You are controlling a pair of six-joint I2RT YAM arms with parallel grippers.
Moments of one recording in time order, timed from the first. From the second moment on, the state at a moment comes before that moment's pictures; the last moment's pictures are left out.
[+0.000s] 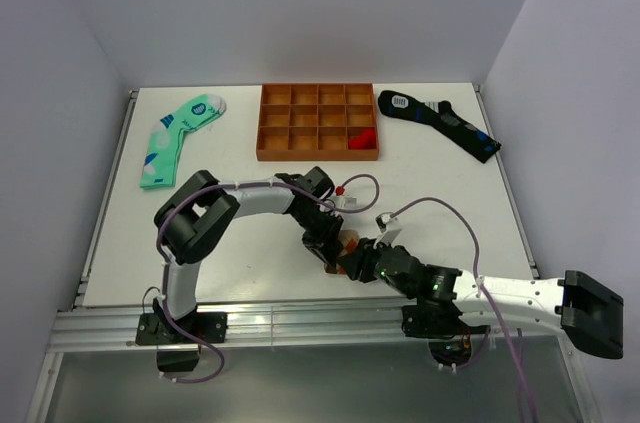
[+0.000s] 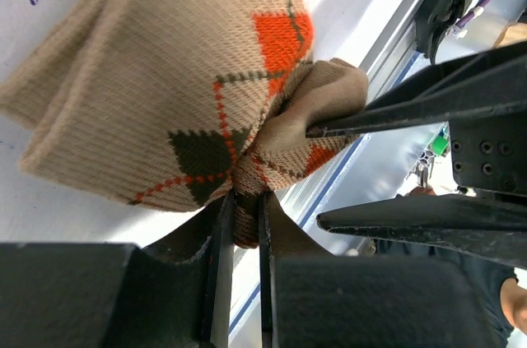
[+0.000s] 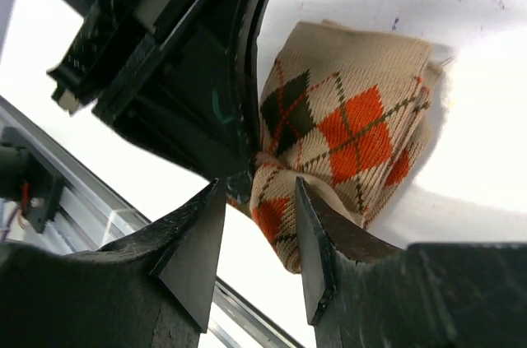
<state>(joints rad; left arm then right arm) -0.84 1.98 1.20 -0.50 0.77 -0.30 1.13 0.78 0.09 0.22 0.34 0.86</state>
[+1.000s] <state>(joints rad) -0.78 2.02 1.25 -0.62 0.79 -0.26 1.48 1.31 0.48 -0.15 0.82 1.11</state>
